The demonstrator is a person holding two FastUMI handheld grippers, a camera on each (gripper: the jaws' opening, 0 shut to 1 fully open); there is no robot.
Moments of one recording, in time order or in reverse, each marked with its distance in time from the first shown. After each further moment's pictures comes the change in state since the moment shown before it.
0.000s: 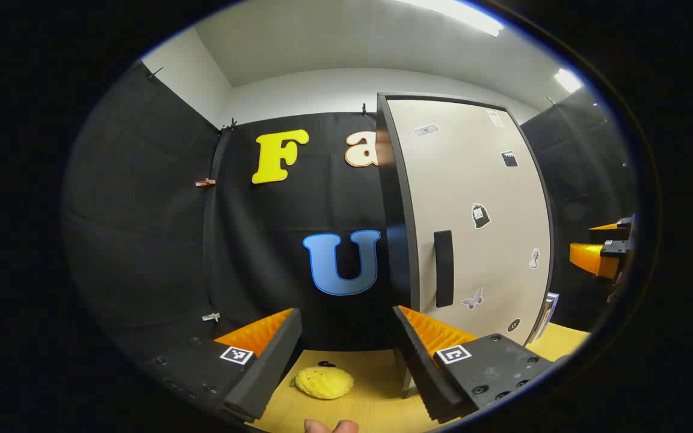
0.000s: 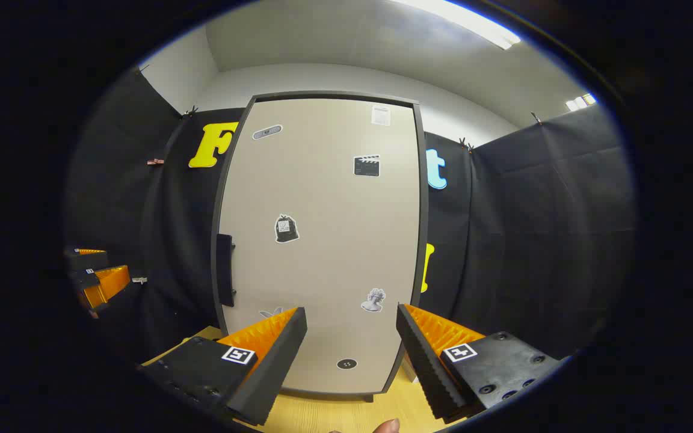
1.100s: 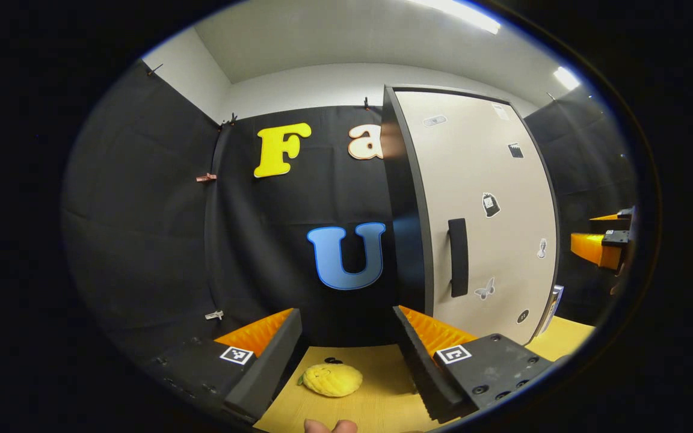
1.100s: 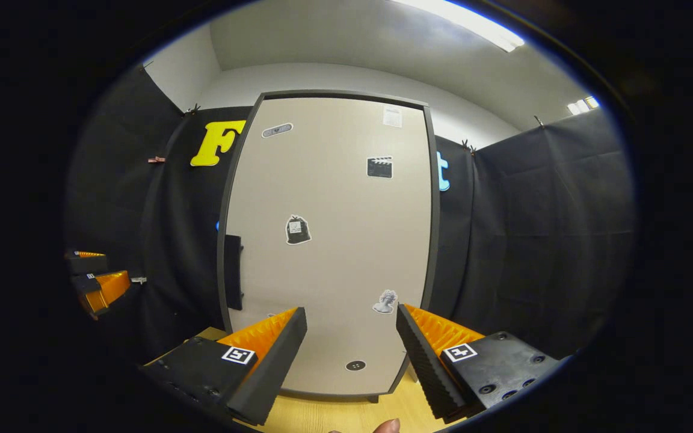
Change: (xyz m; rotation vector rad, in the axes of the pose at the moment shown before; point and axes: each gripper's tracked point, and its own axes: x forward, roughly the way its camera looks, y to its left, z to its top) left arm 0.005 0.027 -0.022 0.014 0.026 0.007; right arm 0.001 0.025 -0.001 -0.010 -0.009 0.009
